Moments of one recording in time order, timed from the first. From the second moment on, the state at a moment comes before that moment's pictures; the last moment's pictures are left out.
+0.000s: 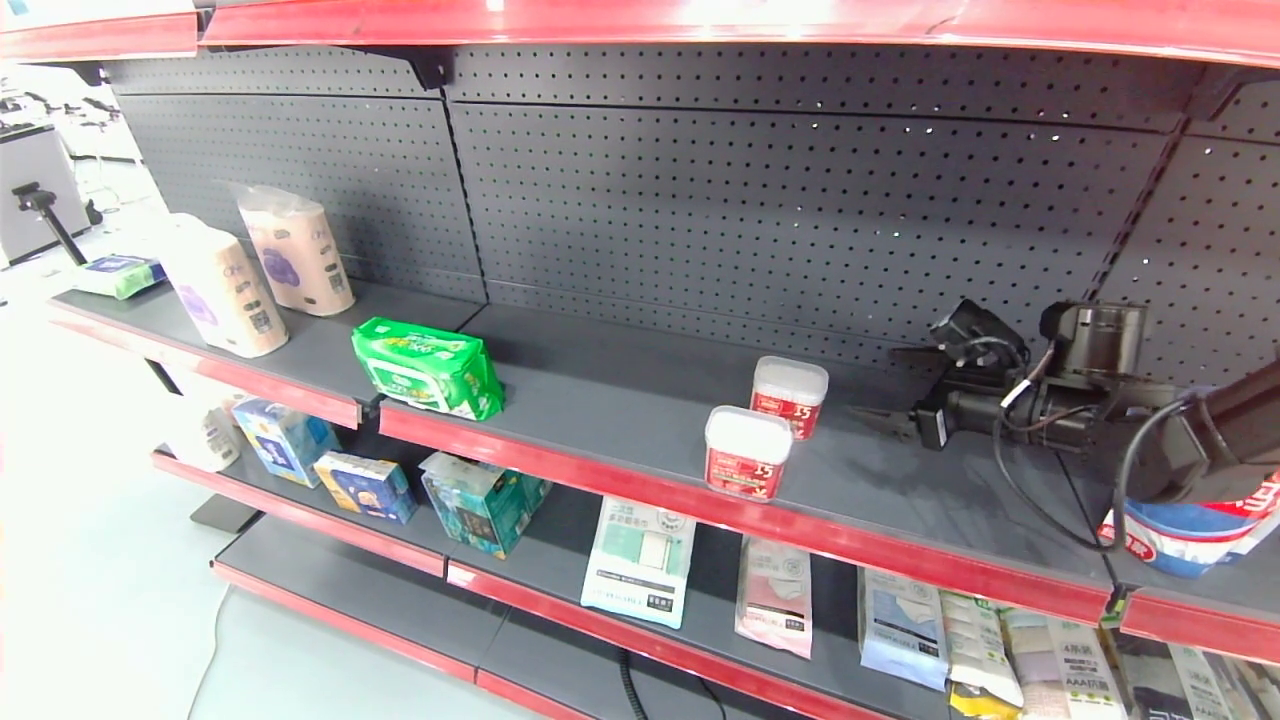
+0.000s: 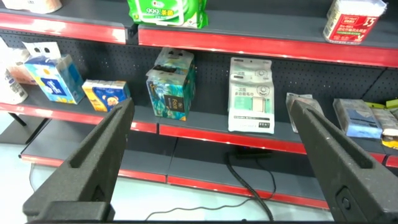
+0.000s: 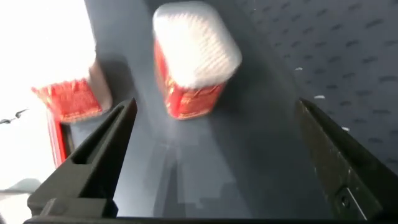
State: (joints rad) left arm -0.18 0.10 0.00 0.00 0.00 -0.01; right arm 0.00 2.02 -0.92 -0.76 0.61 -0.54
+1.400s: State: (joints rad) left arm -0.18 0.10 0.00 0.00 0.00 -0.01; right arm -0.07 0.25 -0.13 0.14 0.14 -0.07
